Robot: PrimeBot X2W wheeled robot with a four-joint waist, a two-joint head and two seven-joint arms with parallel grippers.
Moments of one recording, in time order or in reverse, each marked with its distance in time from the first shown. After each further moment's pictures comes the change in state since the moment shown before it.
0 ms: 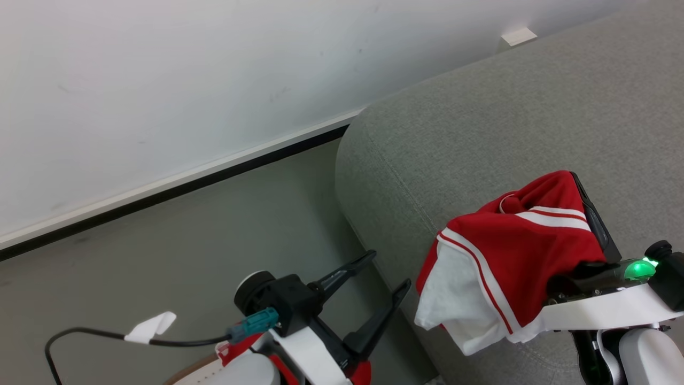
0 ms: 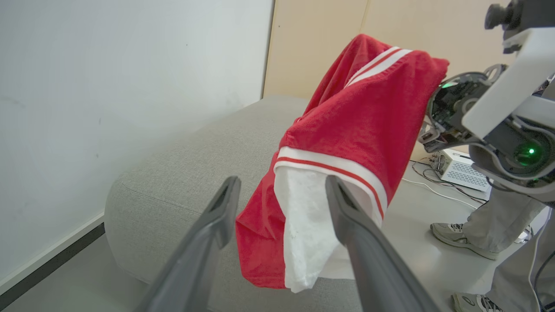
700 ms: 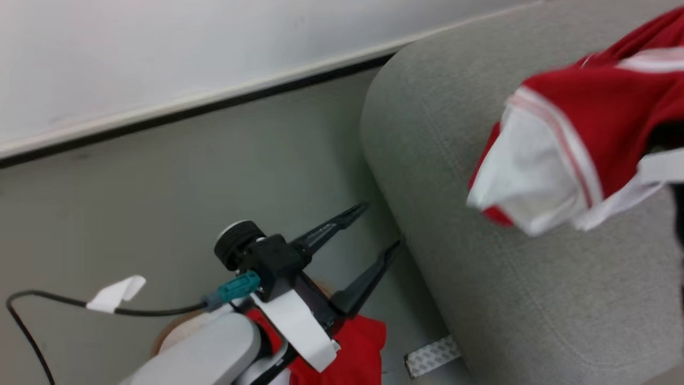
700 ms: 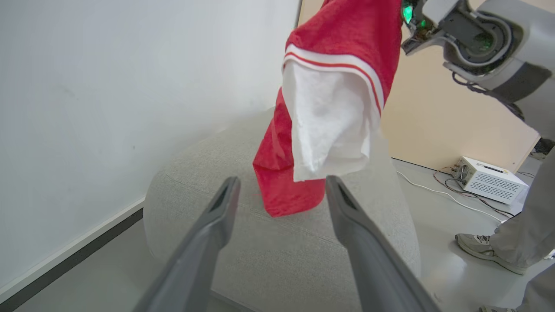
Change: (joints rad) left arm -0.107 0.065 0.026 -0.078 0.033 -0.005 0.035; right arm -0.365 -0.067 -0.151 0.045 -0.007 0.000 0.134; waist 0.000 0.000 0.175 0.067
